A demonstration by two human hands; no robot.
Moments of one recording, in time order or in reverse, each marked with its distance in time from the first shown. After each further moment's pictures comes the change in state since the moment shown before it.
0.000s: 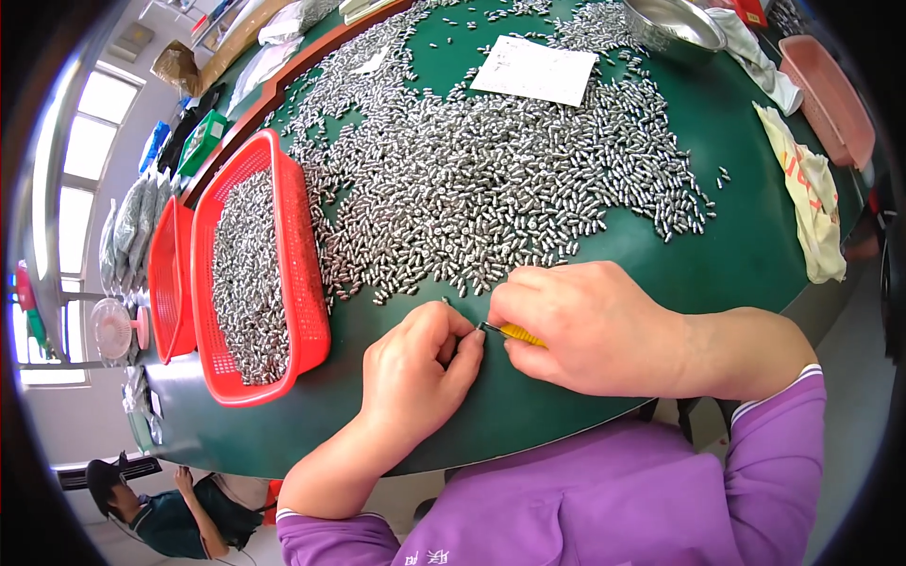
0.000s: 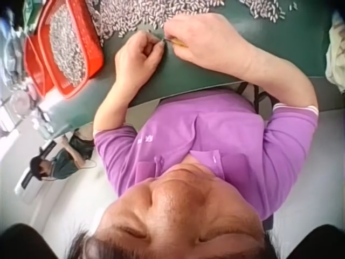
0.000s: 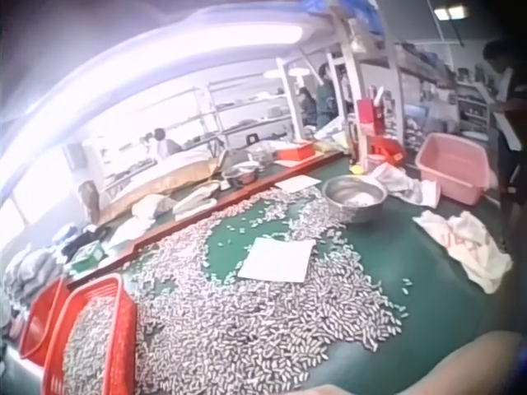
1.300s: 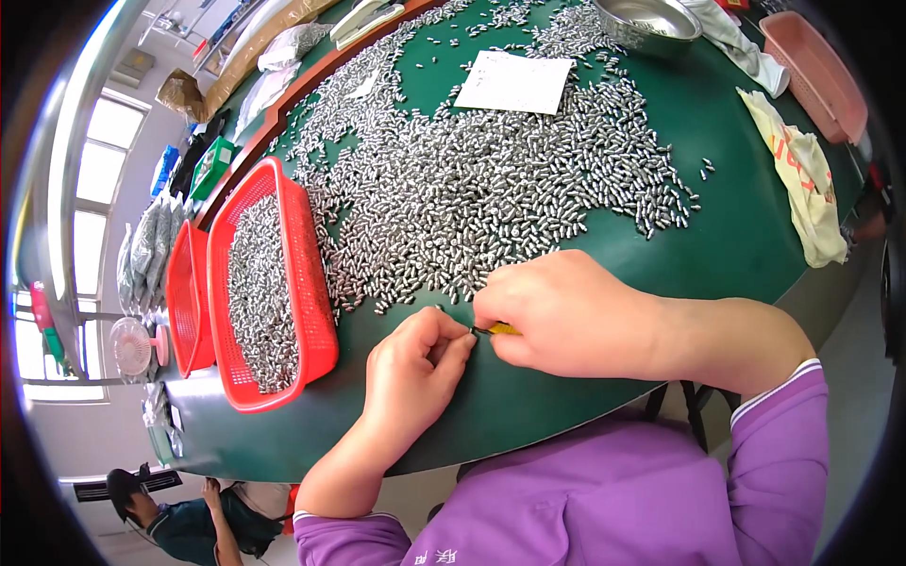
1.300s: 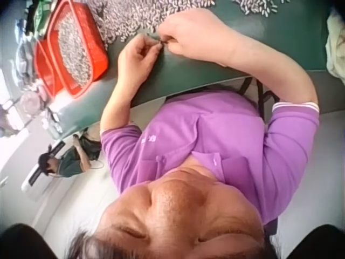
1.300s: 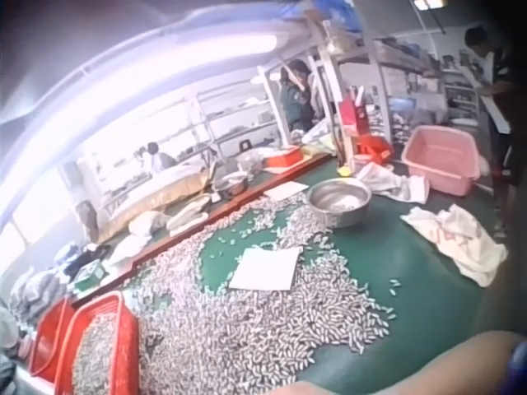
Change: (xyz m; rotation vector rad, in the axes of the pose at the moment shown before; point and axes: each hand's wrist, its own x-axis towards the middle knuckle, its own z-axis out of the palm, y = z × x) left_hand 0.002 -0.005 0.002 -0.184 -0.026 -0.146; right_hand 0.009 0.010 -0.002 0.030 -0.039 0.012
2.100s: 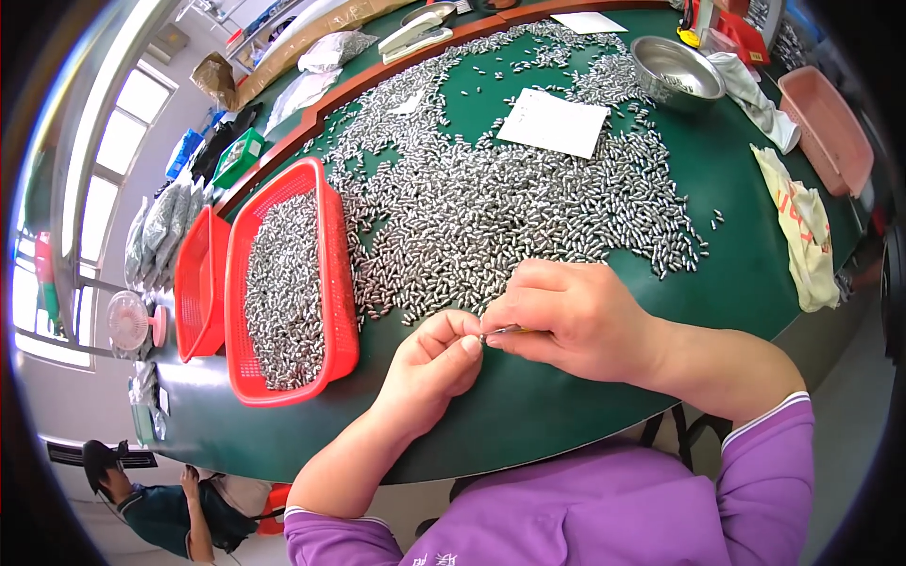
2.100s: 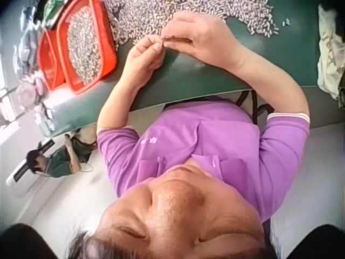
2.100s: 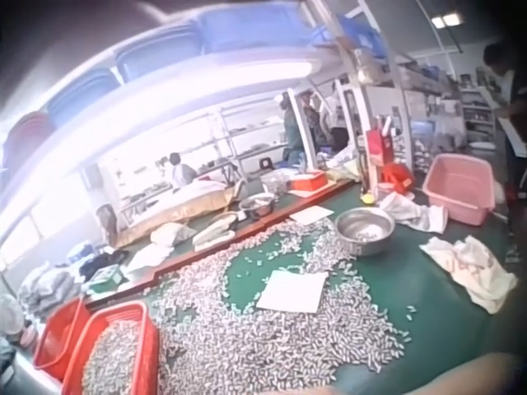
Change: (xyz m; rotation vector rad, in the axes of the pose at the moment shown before) left_hand 0.006 -0.014 -0.012 -1.163 -0.345 -0.162; right_hand 0.012 -0.001 -0.001 0.113 0.406 -0.265
